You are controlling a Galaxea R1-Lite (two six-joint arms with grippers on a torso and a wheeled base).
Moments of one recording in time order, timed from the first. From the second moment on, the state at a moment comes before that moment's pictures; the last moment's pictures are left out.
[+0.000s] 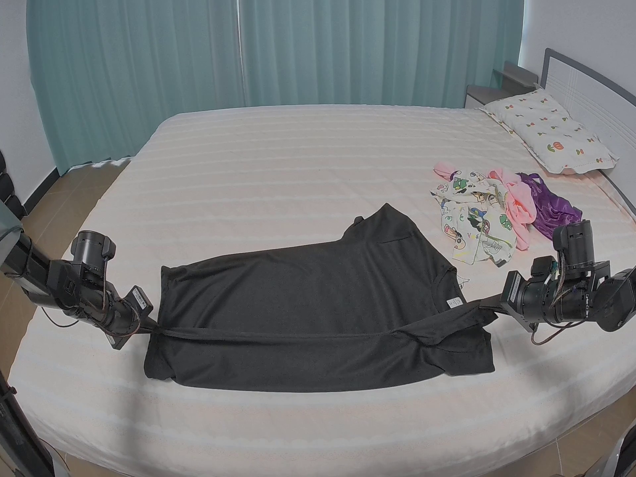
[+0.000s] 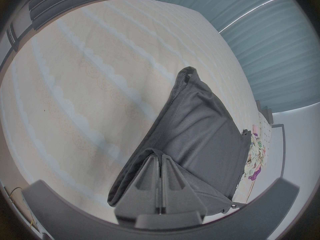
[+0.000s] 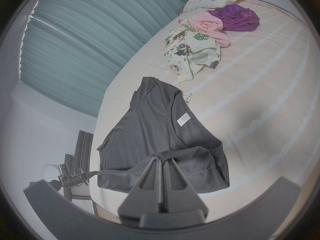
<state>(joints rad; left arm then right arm) 0.09 1.94 -0.89 -0.06 -0.26 -0.75 0.16 1.74 -0.67 -0.41 0.27 0.67</state>
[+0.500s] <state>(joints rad) 0.09 2.01 -0.91 -0.10 -0.21 -0.80 0.16 1.75 -0.65 -0.42 0.28 0.71</state>
